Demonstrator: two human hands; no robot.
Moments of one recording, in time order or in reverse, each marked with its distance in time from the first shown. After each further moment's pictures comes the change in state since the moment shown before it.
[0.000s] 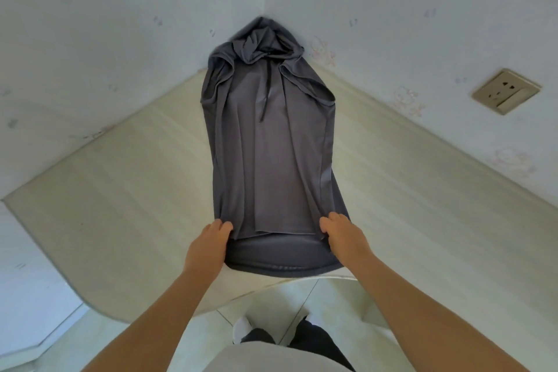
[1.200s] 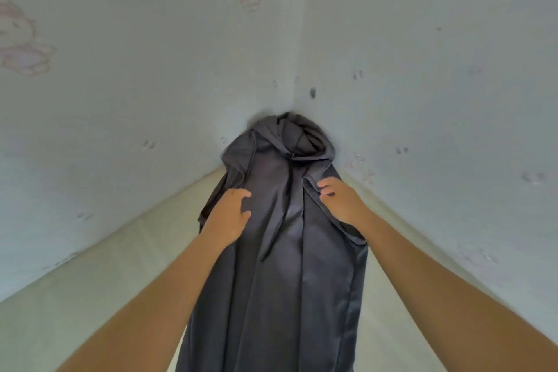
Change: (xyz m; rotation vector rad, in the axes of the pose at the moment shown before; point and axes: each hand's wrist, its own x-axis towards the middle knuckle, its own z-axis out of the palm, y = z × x) left_hand 0.373 0.027 -0.169 -0.365 0.157 -0.140; right_hand 0.410 0.060 -0.213 0.581 0.025 -0.012
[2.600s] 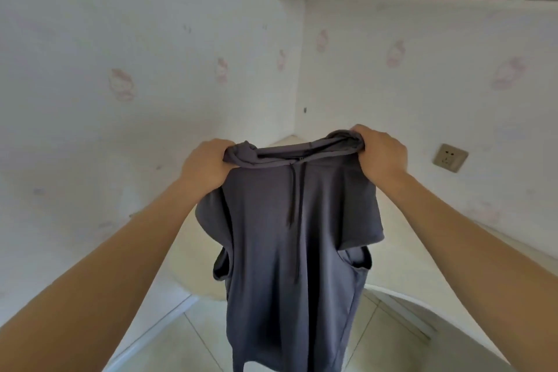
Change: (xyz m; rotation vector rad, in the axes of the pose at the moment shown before) left_hand -0.559 0.005 -0.212 0.119 0.353 0.325; right_hand -0.609 -0.179 0.060 -0.470 0.793 -0.170
